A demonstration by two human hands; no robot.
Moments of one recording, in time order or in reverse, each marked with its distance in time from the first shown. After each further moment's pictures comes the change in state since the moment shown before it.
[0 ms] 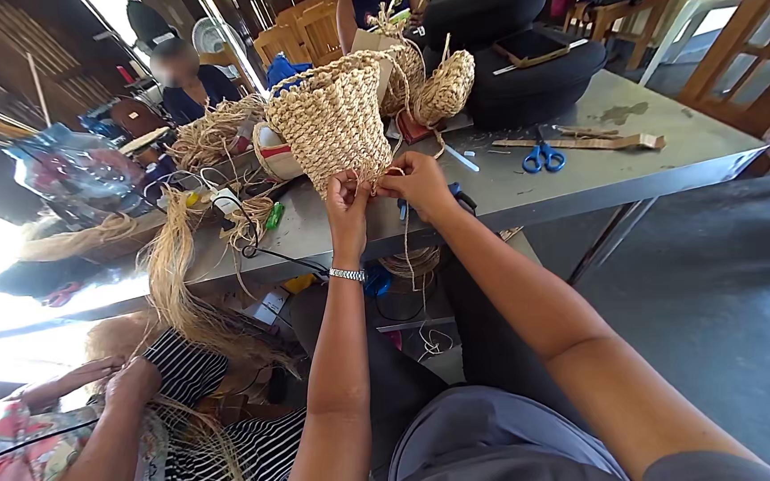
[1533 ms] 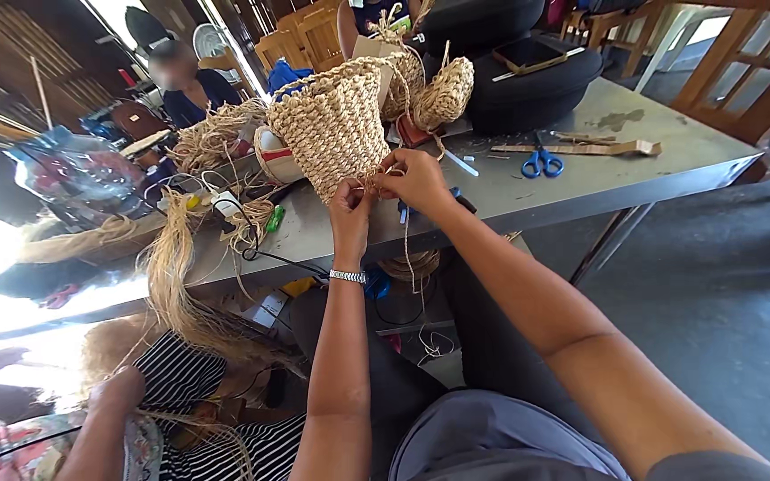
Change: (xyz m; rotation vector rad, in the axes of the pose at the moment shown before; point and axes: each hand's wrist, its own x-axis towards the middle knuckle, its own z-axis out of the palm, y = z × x) left_hand 0.003 -0.003 -0.001 0.106 -0.024 -0.046; right_hand 0.003 -0.016 -0.005 -0.350 -0.087 -0.131
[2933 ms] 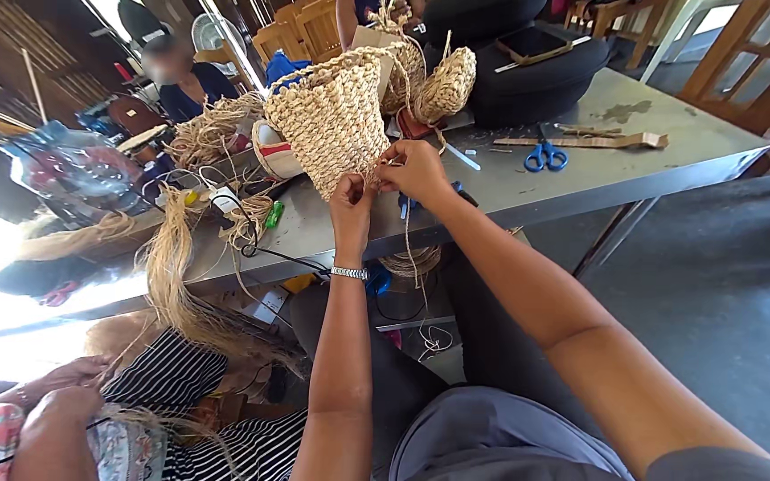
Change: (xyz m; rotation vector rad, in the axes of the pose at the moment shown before) left_hand 0.000 -0.001 0.002 0.037 0.016 -0.001; right_hand 0.007 -0.004 0.002 0.018 0.017 0.085
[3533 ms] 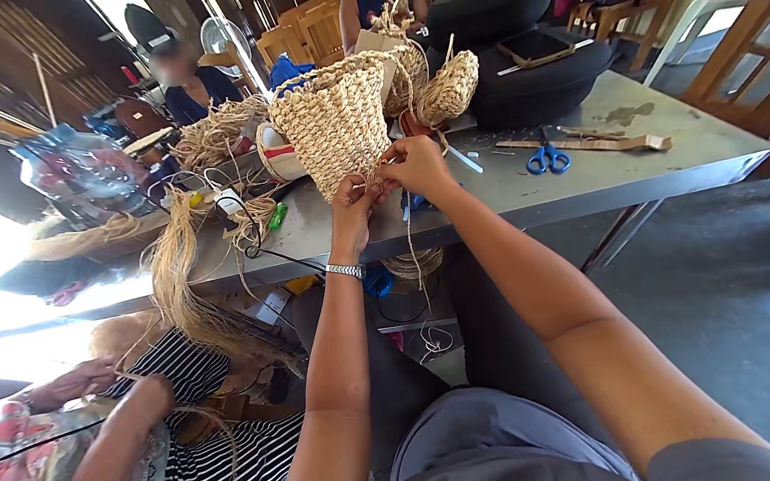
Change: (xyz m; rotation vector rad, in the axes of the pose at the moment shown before) left_hand 0.004 0.005 -0.003 -0.290 -0.074 -0.191; right_hand 0.013 -0.001 -0.008 -0.122 -0.050 -0.046
